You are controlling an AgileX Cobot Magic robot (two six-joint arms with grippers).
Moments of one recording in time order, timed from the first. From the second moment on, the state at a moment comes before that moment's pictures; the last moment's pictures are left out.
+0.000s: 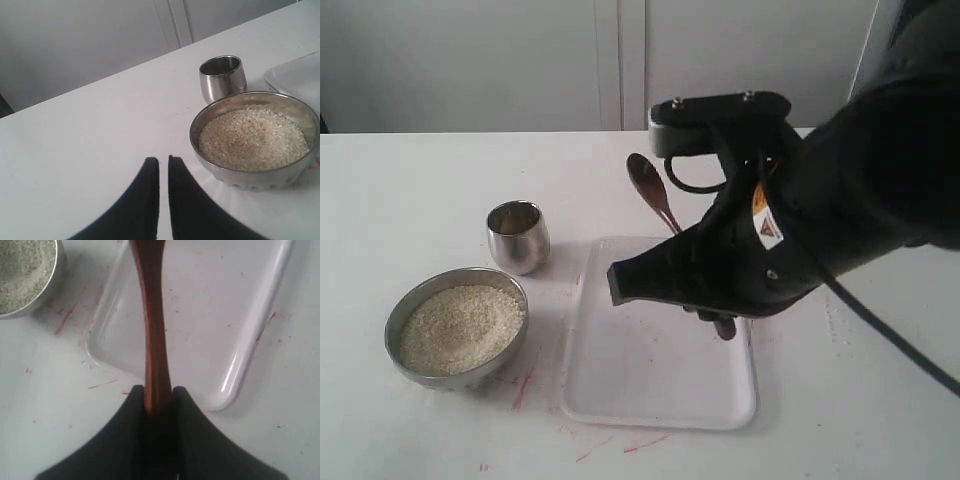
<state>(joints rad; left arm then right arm) -0.09 0.00 0.00 0.02 0.03 0.16 0.74 1.32 -1.03 -0.22 0.84 0.70</state>
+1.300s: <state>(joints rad) -0.09 0.00 0.00 0.02 0.03 0.16 0.71 1.56 -0.78 -0.21 0.28 1.10</state>
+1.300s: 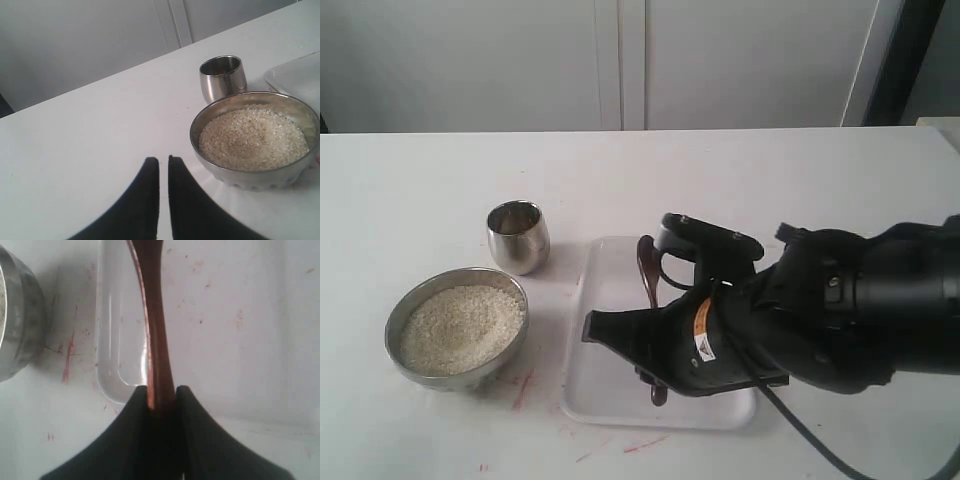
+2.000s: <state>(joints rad) -0.09 0.00 0.00 0.02 0.03 0.16 0.67 1.64 -0.78 -0.24 0.26 1.11</state>
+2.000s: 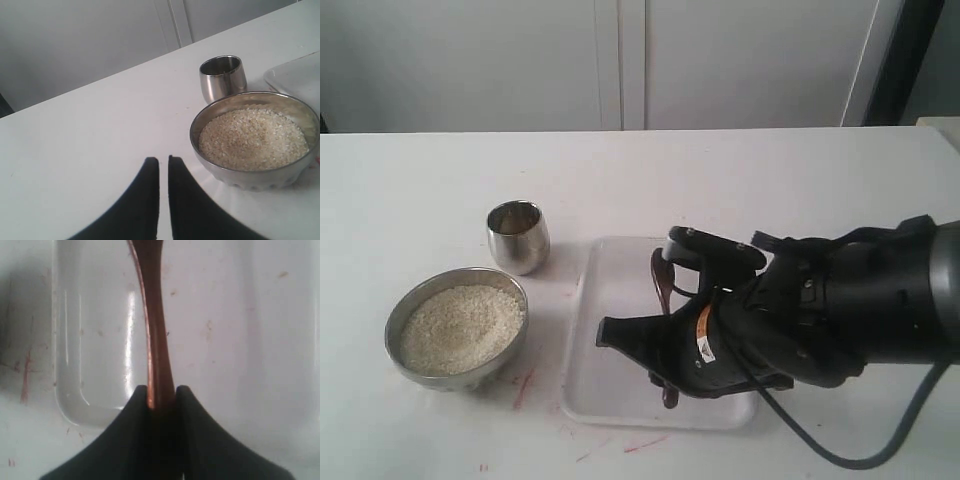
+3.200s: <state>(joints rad) -0.09 0.00 0.00 0.02 0.03 0.16 0.64 1.67 -0.78 -0.26 0.18 1.11</state>
